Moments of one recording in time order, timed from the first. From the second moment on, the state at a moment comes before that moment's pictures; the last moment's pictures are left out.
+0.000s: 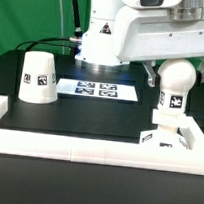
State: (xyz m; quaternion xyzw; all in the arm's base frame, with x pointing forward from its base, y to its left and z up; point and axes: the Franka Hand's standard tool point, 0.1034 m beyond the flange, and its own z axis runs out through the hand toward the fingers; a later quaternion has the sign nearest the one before) arm 0.602 0.098 0.117 -1.00 -0.04 0.03 0.06
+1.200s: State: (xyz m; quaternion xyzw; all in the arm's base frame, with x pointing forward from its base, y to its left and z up) arm 0.604 0.099 0.116 -0.88 0.47 0.06 0.07
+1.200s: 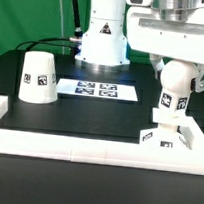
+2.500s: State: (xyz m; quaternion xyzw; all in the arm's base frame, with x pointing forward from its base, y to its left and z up) arm 0.601 0.104 0.114 -0.99 0.09 0.03 0.05
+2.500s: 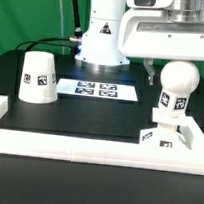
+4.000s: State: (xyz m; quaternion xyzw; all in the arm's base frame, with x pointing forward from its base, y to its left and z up) arm 0.607 0.099 0.117 -0.97 -0.24 0.00 0.01
